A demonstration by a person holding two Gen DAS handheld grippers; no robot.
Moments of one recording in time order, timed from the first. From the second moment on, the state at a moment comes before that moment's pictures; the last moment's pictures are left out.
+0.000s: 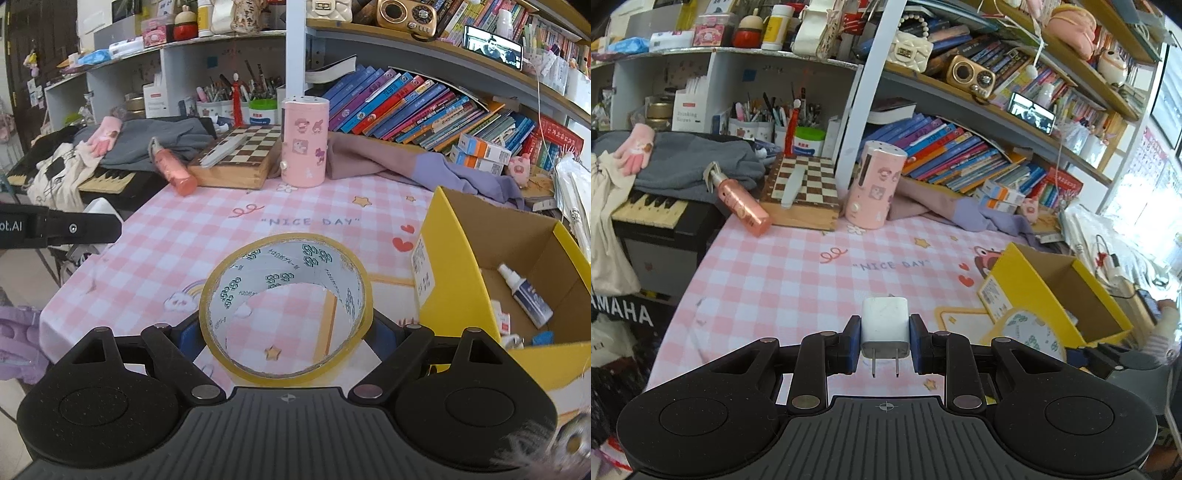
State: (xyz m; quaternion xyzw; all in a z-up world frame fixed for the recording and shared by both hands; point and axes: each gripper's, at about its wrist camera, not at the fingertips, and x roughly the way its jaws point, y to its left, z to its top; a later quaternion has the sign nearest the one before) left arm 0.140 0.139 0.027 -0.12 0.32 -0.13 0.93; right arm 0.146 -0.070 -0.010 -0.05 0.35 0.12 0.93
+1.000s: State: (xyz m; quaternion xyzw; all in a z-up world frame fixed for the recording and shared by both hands) left arm 0.080 0.102 0.015 -0.10 0.35 -0.22 0.90; right arm 0.039 -0.101 -0.017 -0.01 0.37 0.05 0.93
